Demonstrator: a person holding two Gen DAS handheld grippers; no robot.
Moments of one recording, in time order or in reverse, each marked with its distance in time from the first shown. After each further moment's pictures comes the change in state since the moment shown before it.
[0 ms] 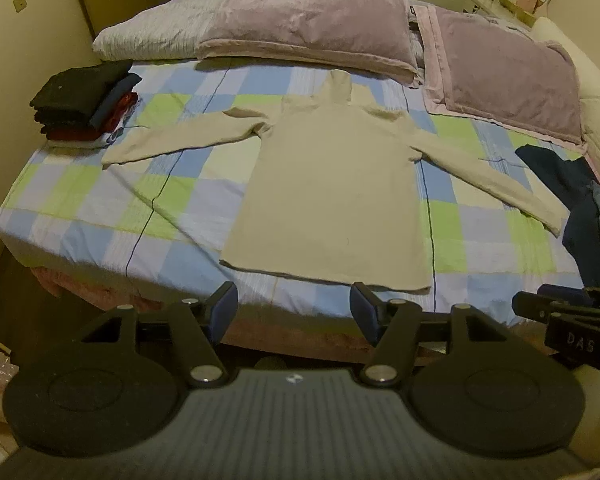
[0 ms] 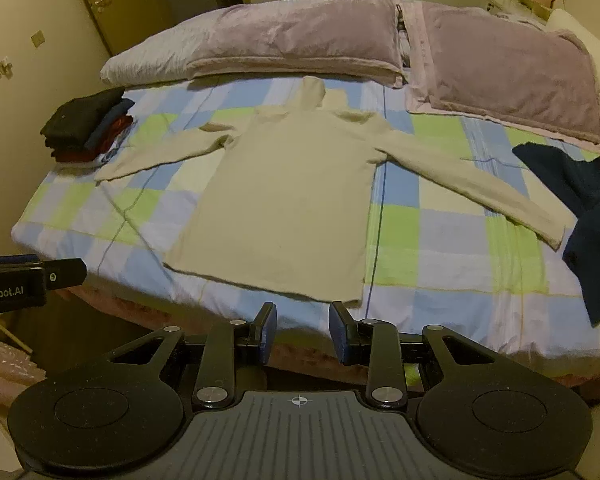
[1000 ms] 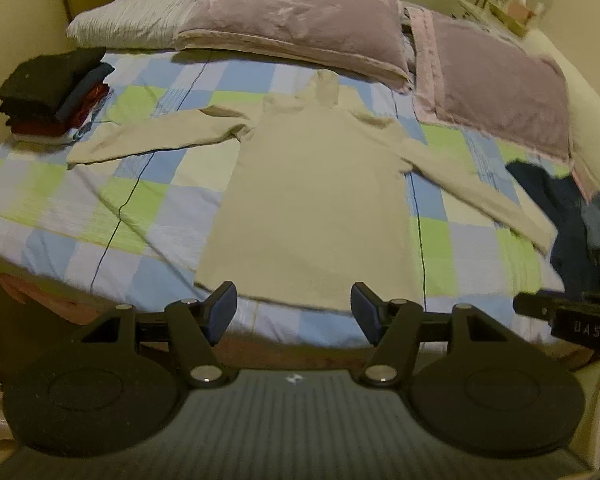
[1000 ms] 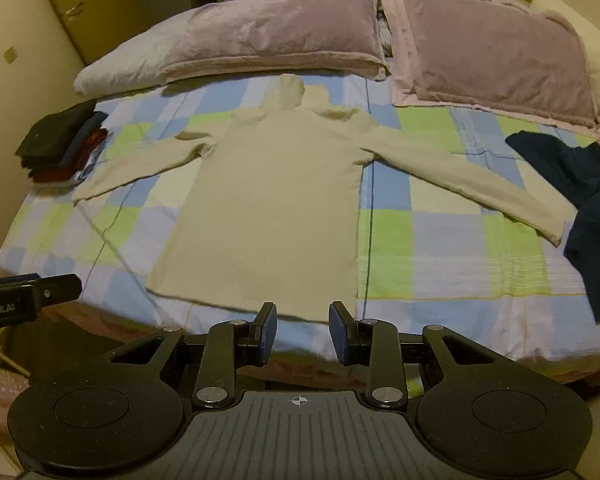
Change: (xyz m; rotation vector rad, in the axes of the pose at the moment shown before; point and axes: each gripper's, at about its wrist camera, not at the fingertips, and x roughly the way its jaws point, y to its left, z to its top) left arm 0.070 0.039 0.049 -0.051 0.005 -0.125; right arm 0.046 -0.016 0.048 0.090 0.023 -0.027
